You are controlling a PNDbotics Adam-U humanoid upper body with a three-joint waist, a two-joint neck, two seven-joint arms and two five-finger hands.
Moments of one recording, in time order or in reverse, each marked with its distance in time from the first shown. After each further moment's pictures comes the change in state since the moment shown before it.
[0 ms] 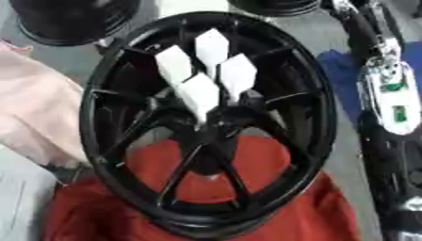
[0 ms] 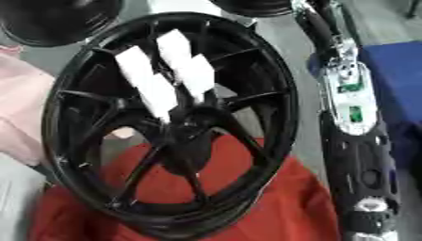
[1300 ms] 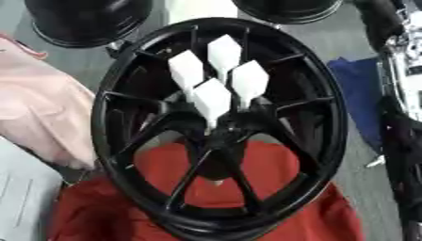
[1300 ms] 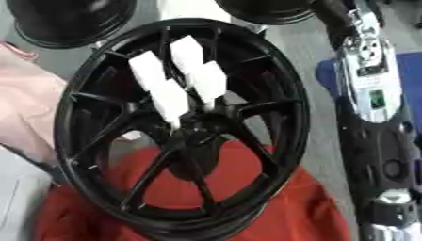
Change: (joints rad) left arm 0.008 0.020 0.002 0.000 -0.007 0.000 0.000; right arm -0.138 -0.209 0.125 -0.019 -0.082 -0.067 0.149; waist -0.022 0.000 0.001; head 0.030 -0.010
